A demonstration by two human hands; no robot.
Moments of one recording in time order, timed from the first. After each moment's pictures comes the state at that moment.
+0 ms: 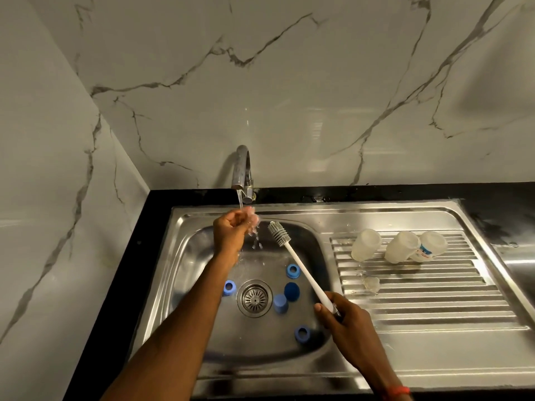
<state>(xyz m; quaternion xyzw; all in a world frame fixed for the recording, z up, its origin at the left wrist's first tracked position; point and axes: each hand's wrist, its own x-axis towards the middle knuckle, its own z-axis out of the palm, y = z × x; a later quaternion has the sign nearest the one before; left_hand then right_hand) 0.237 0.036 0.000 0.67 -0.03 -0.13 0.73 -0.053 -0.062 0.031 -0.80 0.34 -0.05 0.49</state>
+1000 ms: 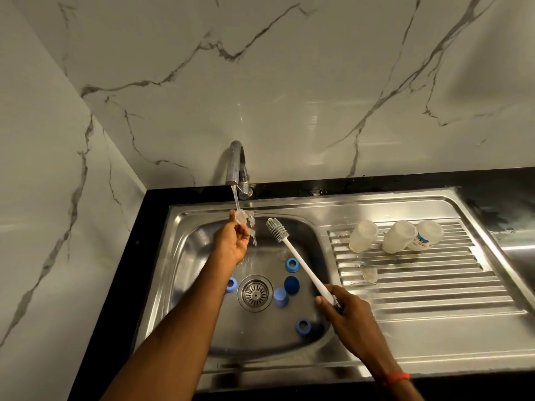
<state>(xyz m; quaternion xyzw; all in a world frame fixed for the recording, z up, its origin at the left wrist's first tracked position) 0.238 0.030 -0.005 0.43 0.27 -0.28 0.81 -0.058 -0.068 0.021 -0.81 0.32 -0.07 0.48</state>
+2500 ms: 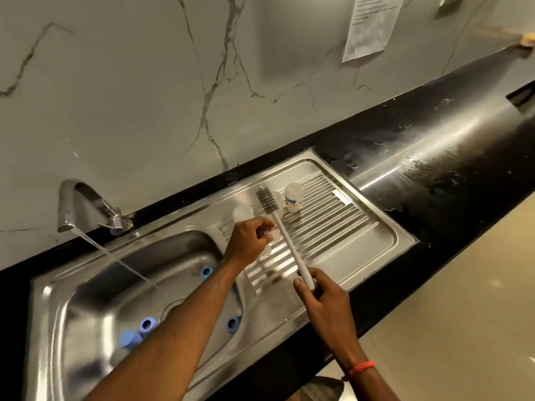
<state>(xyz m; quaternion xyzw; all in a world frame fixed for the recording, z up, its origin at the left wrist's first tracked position) 0.043 -0.140 0.009 0.72 -0.55 -0.20 0.37 -0.188 -0.097 0.033 -0.68 0.47 -0.31 0.47</state>
